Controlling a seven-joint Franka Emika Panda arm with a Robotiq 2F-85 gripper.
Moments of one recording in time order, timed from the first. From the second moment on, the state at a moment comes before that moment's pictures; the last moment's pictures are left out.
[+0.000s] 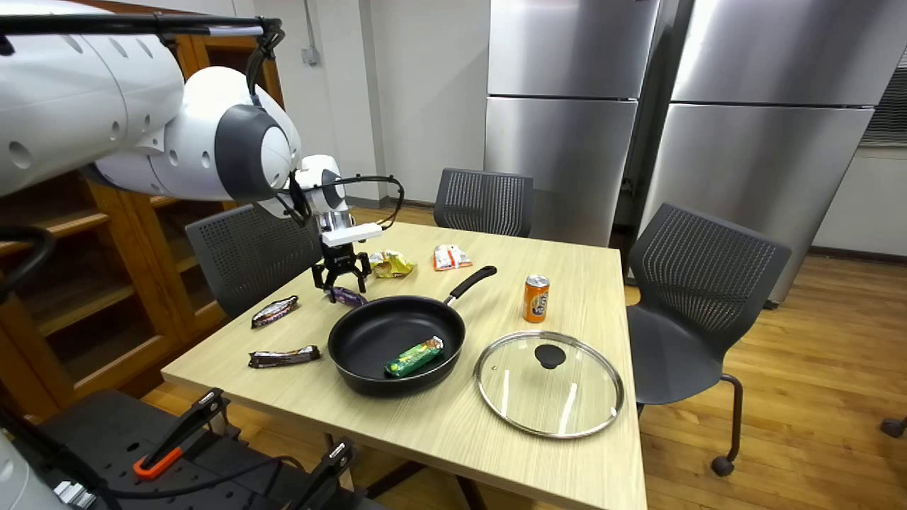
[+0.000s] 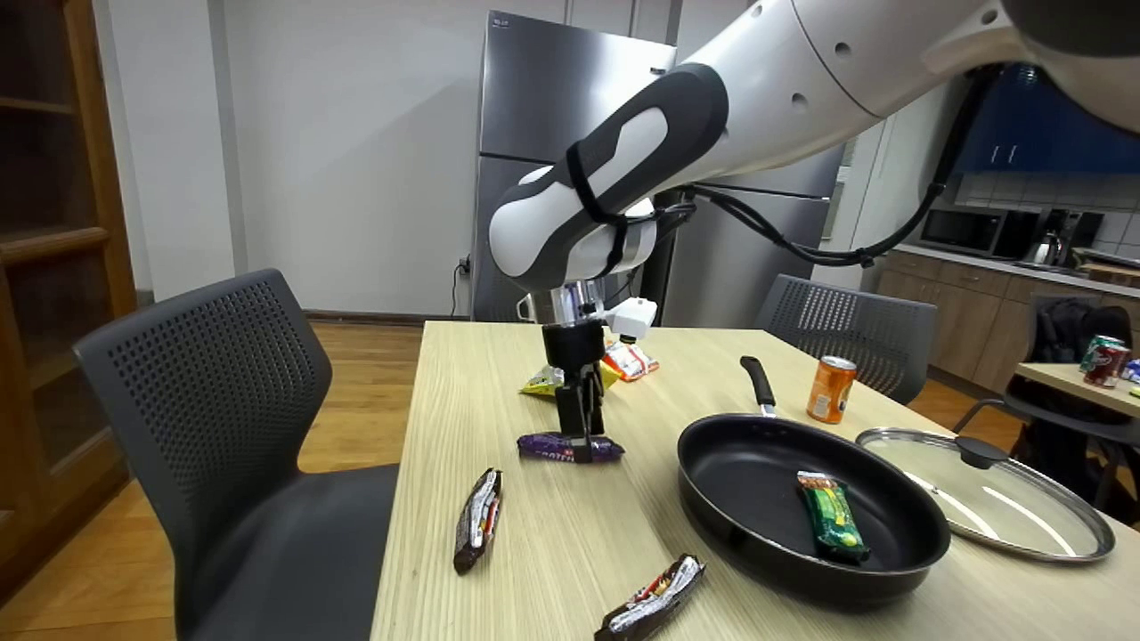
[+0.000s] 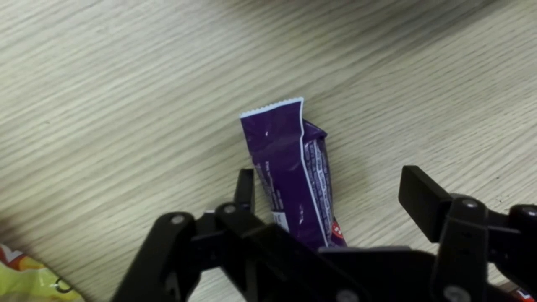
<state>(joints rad) 0.33 1.47 0.08 -0.72 -0.27 1.92 -0.72</state>
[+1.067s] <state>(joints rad) 0.33 1.47 0.08 -0.72 -0.27 1.91 -0.73</state>
